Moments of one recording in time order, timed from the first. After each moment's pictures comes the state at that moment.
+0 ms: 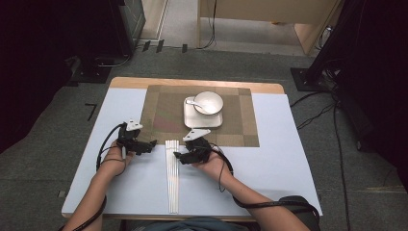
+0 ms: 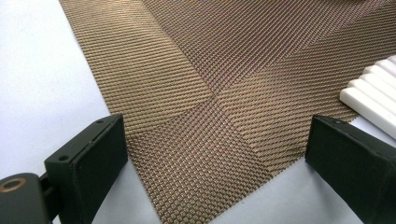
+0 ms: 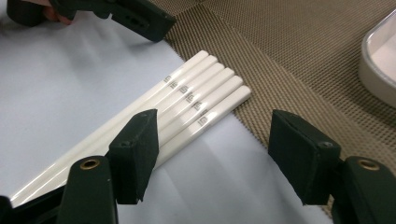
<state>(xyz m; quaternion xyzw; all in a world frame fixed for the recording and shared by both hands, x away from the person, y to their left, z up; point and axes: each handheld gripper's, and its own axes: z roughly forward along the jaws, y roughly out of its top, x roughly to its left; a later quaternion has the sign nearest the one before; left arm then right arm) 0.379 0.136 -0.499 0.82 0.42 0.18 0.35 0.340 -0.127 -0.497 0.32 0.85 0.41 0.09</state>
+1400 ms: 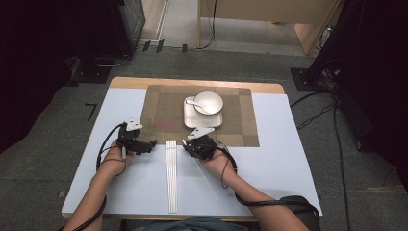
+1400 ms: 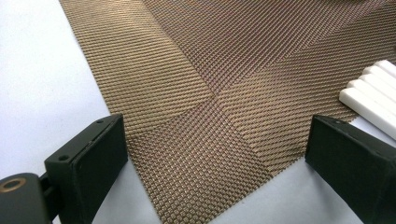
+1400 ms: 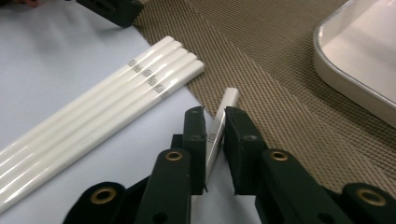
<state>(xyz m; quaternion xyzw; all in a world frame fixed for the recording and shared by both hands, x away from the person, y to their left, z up) 0.378 0.136 -0.499 0.82 0.42 0.18 0.35 0.346 -0.143 -0.495 0.33 0.85 0.39 0.12</state>
